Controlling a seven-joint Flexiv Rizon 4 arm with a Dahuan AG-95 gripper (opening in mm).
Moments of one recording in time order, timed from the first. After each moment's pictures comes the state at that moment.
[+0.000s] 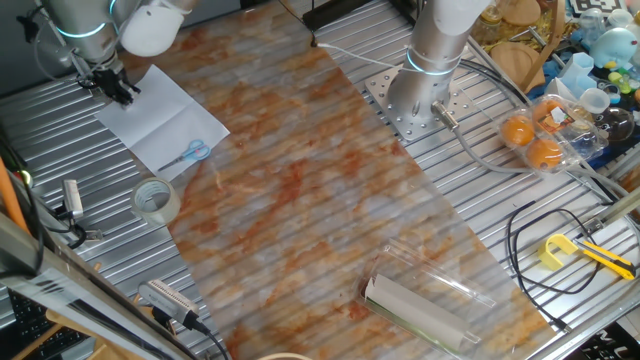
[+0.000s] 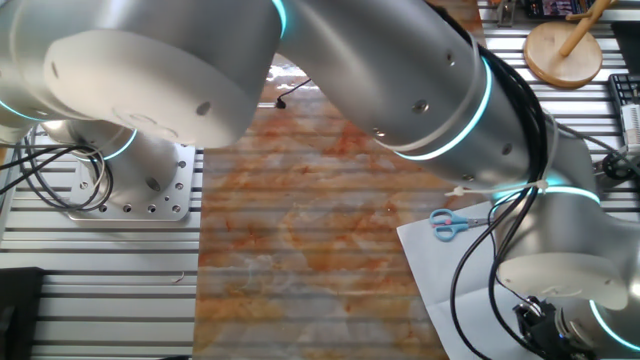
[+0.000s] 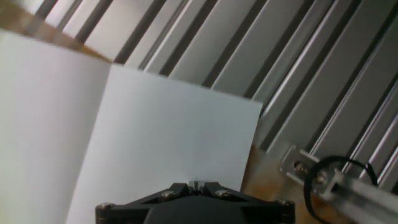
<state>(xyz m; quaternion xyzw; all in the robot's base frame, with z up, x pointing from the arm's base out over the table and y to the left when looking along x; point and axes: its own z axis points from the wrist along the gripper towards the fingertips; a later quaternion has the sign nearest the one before) 0.708 -0.319 0.009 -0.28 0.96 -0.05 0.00</state>
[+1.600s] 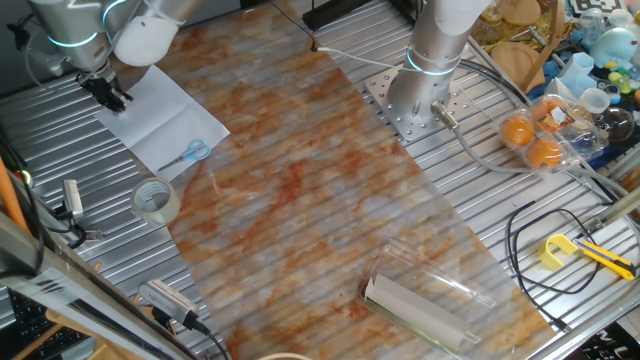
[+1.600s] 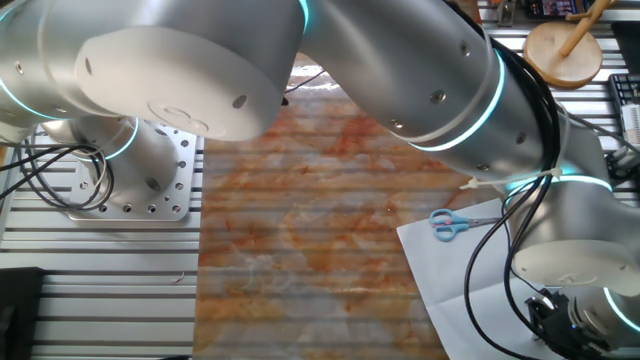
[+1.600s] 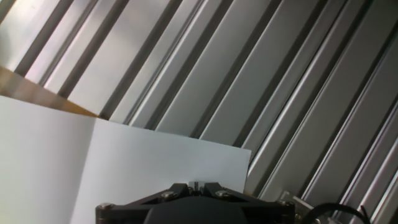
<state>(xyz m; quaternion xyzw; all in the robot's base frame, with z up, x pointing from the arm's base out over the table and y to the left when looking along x) 0.726 -0.310 0.011 -0.28 0.96 -0.06 0.01</state>
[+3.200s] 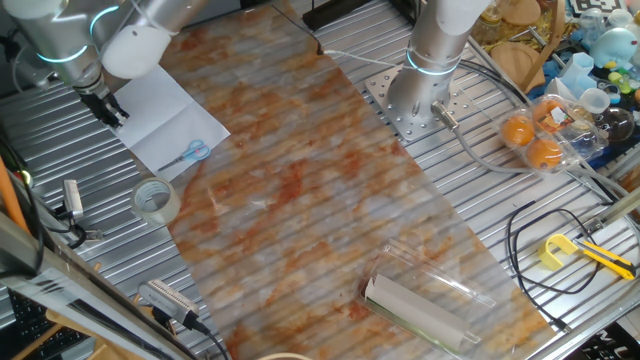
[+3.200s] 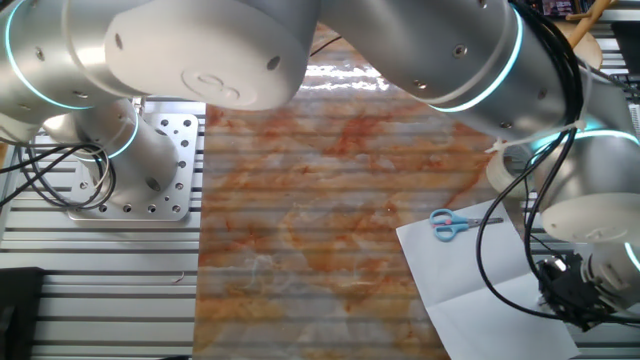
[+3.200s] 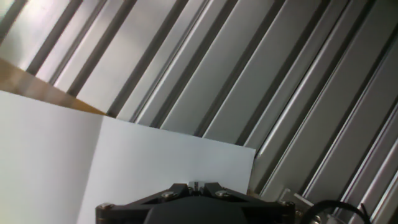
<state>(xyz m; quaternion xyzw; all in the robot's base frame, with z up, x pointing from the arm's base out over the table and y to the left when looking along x) 0.740 -0.255 0.016 -0.21 0.98 -0.04 -0.01</state>
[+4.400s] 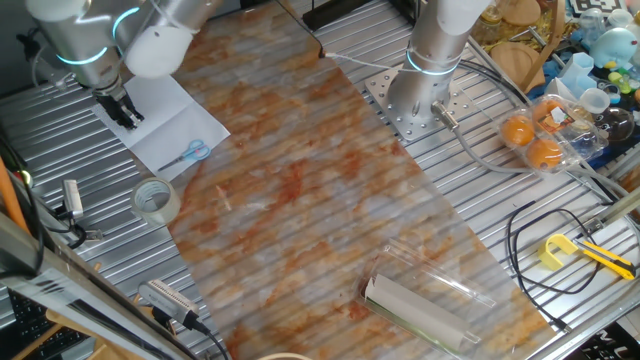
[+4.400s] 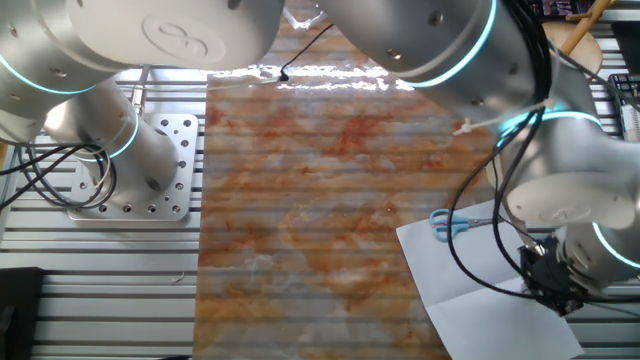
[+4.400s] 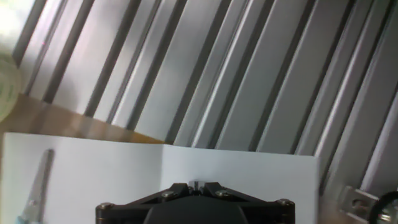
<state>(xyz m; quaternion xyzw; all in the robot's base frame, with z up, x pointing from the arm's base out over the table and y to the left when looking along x) 0.711 -0.230 0.017 -0.19 0.98 -0.05 0.00</state>
